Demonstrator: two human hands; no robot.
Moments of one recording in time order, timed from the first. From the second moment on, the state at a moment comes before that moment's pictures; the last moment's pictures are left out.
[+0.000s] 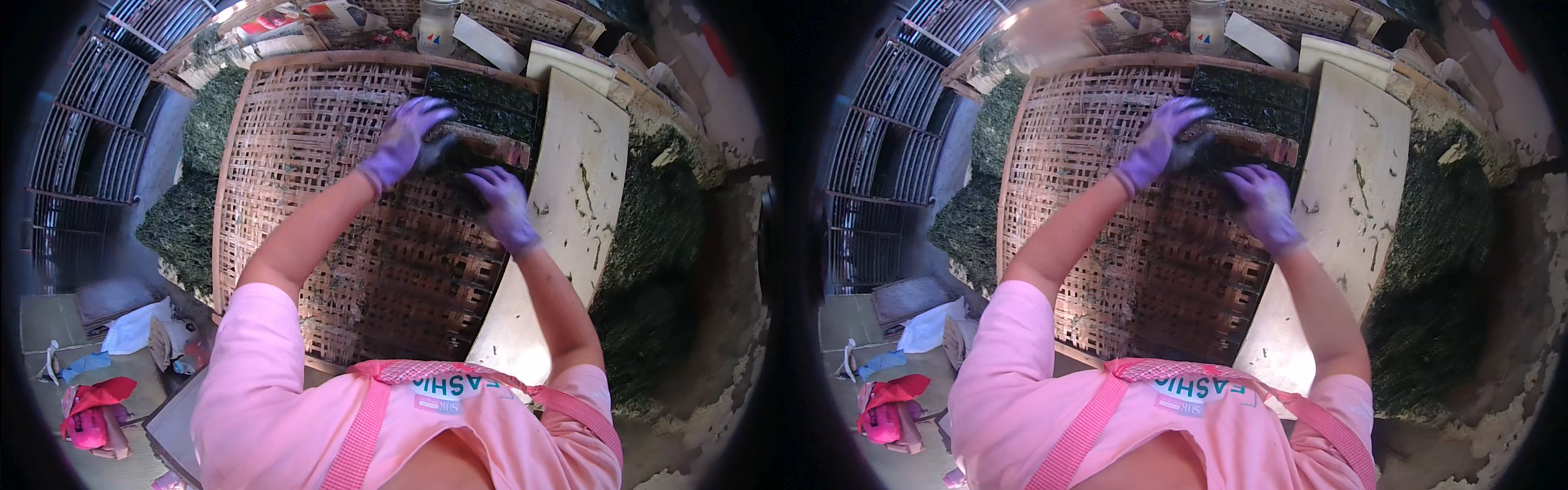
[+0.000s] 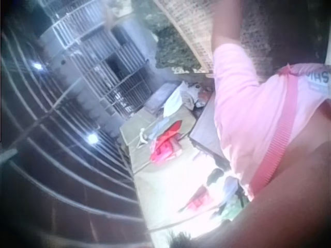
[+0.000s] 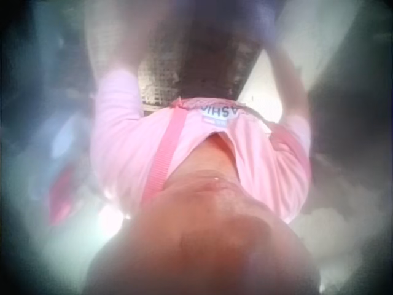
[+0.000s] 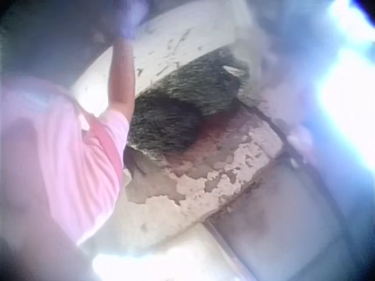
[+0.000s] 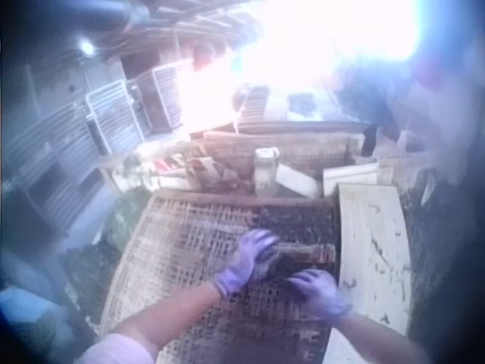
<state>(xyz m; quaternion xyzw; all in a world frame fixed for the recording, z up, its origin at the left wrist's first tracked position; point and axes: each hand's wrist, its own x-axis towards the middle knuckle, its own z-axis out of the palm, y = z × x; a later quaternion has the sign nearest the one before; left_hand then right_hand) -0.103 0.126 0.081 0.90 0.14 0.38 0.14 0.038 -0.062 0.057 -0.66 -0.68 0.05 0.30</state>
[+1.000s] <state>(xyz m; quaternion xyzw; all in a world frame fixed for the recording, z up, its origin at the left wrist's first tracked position) -0.175 0.065 -0.002 0.86 0.21 0.46 0.06 0.036 -0.017 0.056 -0.71 -0.68 -0.04 0.19</state>
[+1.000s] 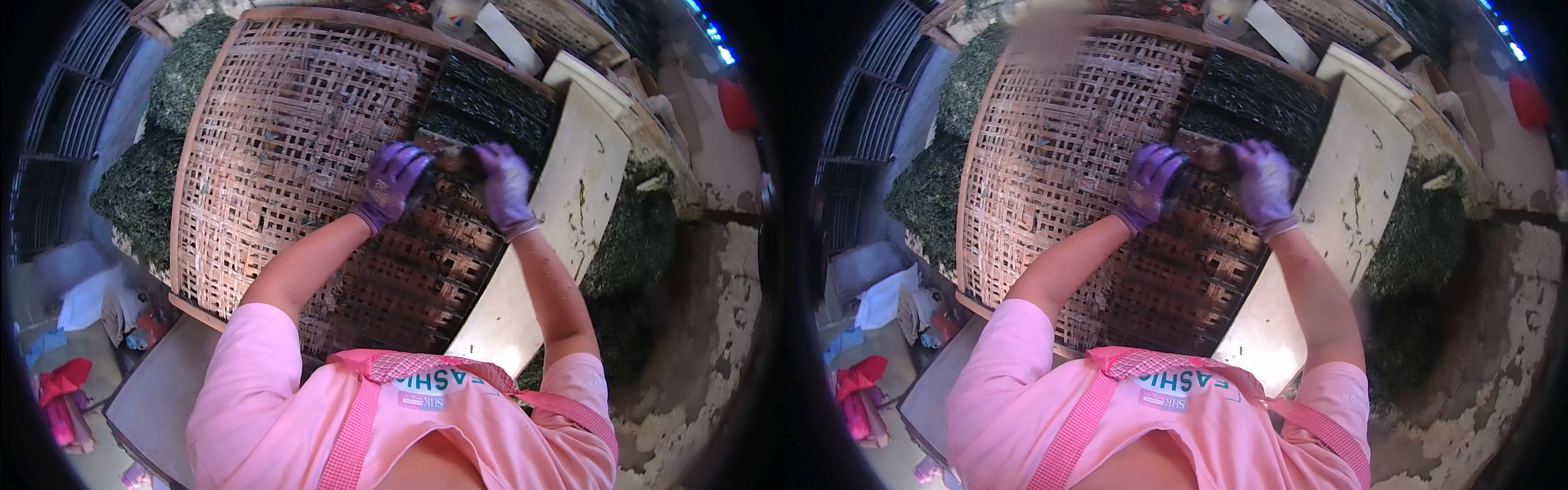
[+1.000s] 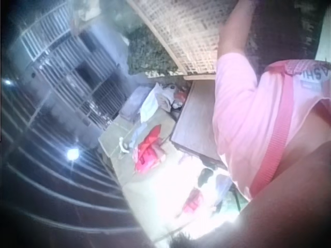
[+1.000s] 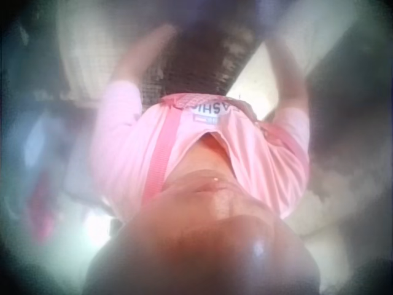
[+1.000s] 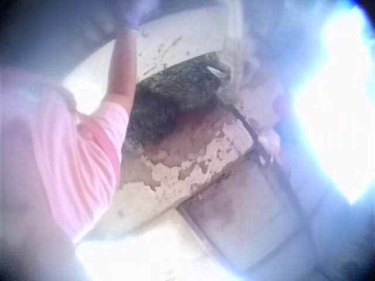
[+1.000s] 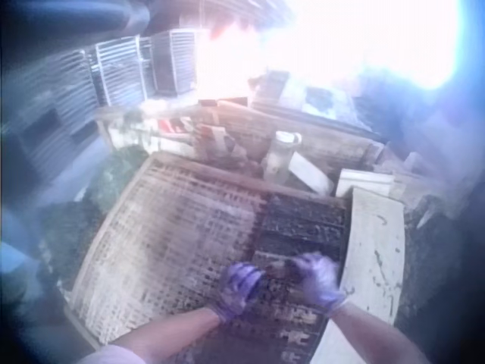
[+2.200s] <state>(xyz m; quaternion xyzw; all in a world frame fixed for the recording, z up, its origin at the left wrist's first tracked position) -0.030 -0.250 -0.011 0.98 0.07 0.15 0.07 0.182 -0.571 -0.068 -0.96 0.07 -0.05 0.28</state>
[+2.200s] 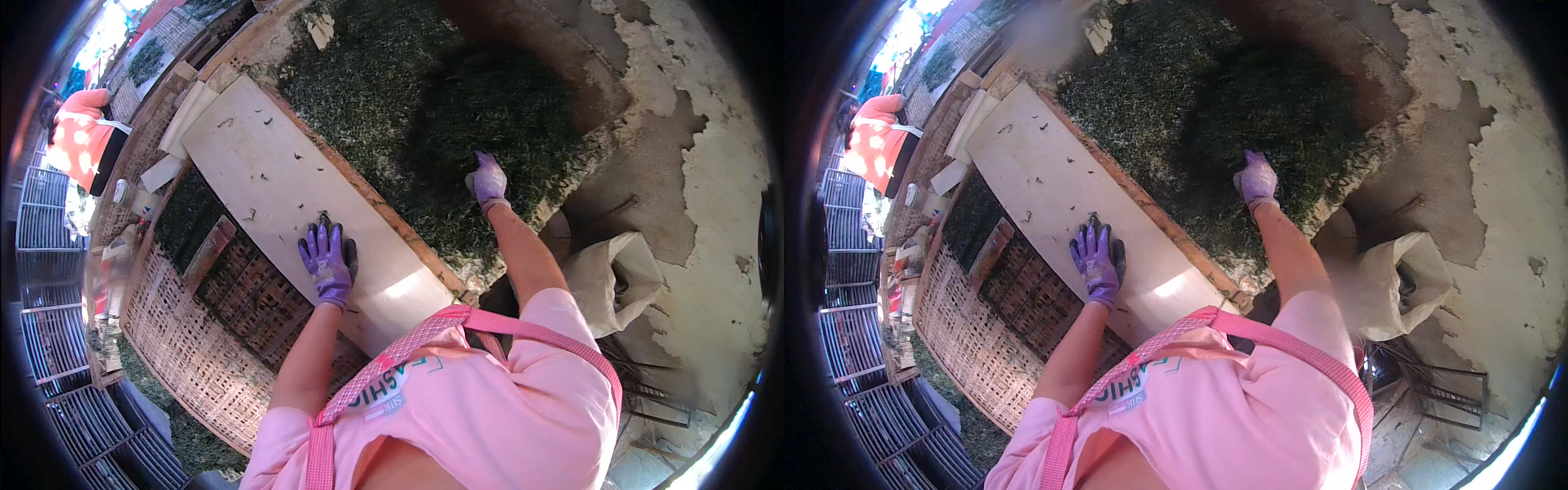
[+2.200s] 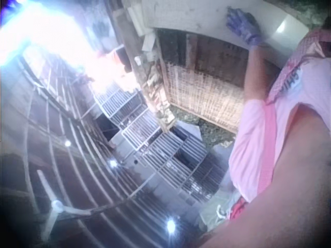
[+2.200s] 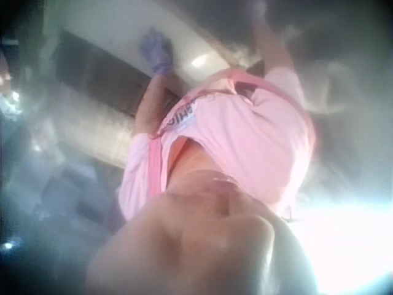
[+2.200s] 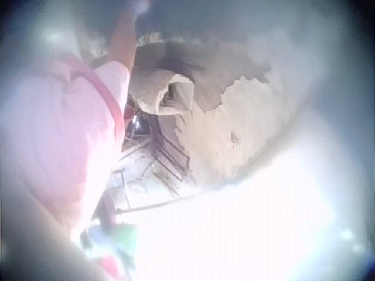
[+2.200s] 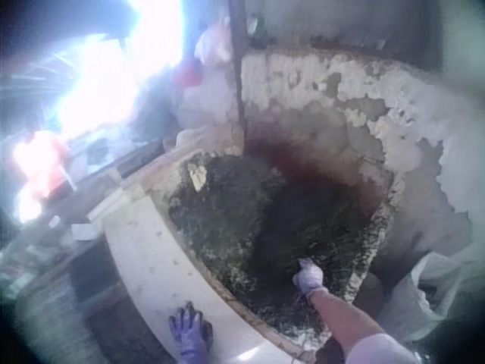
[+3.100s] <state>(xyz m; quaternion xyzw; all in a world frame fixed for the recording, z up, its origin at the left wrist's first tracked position) 0.153 -0.425 0.051 0.10 -0.13 -0.45 0.88 0.215 -0.612 0.148 -0.95 -0.26 -0.02 0.18</state>
